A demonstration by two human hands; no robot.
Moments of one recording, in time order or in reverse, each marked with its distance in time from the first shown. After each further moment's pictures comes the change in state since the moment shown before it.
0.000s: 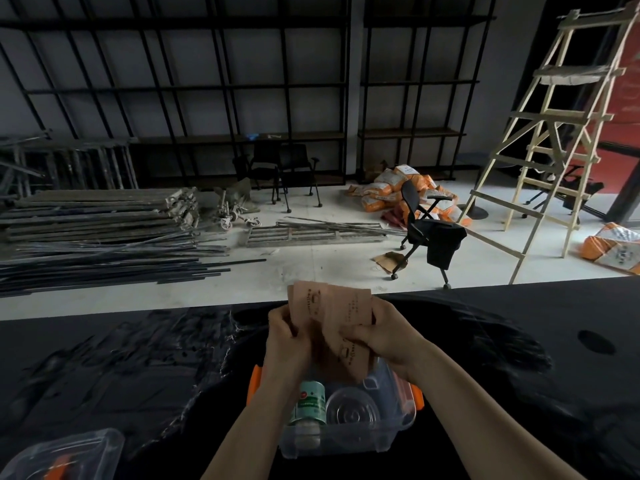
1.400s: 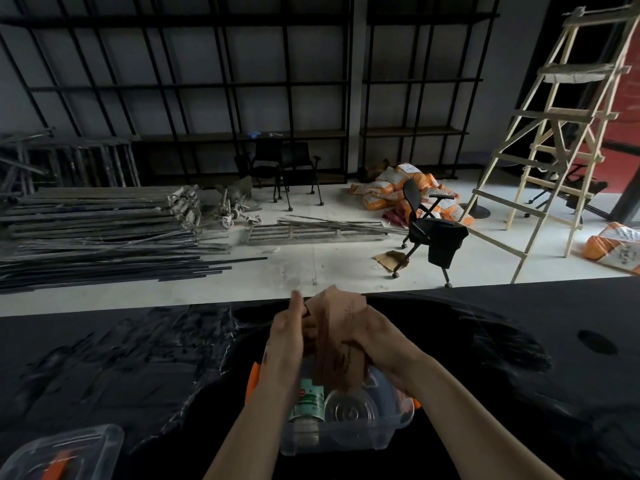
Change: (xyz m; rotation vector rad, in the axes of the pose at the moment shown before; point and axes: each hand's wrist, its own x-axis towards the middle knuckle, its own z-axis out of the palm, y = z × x) left_hand 0.000 0.006 0.003 -0.160 -0.131 -0.094; right_hand -0.013 0.002 0.008 -0.065 -0.114 -0.030
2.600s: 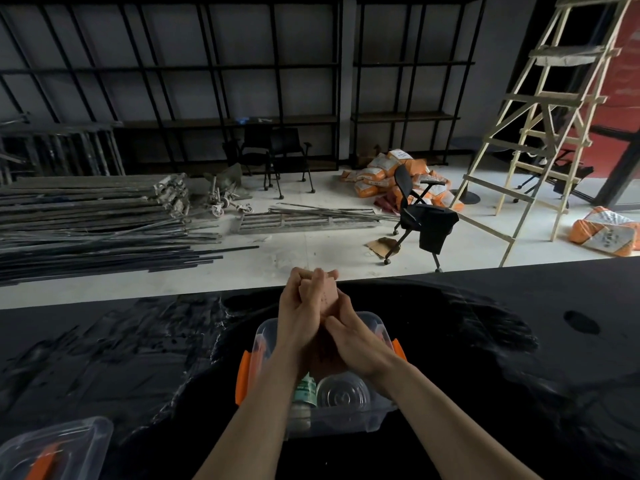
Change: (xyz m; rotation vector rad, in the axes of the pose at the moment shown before) left_hand 0.007 0.006 0.031 -0.162 -0.126 0.254; right_hand -0.021 -0.008 0.022 0.179 -0.126 0.013
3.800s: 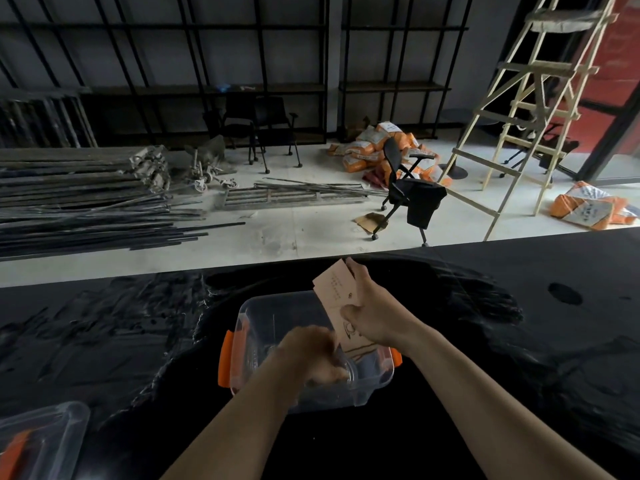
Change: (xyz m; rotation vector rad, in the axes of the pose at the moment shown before) left_hand -0.013 -0.044 -0.004 1.639 -0.888 -0.197; right_hand 0.009 0.006 -0.043 -0.669 0.219 0.142
